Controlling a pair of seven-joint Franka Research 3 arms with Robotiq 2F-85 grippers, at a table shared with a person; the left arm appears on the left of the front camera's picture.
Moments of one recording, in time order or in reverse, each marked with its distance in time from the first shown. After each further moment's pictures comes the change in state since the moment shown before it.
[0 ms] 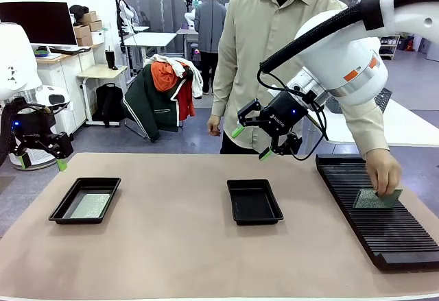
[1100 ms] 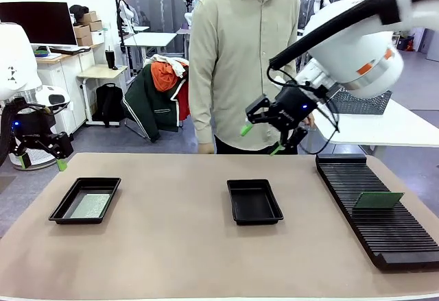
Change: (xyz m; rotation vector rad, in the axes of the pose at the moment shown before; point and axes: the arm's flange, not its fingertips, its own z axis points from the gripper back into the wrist) left arm 0.000 0.000 0.000 0.000 0.000 0.000; right arm -0.013 -0.002 0.035 -0.054 -0.014 0.151
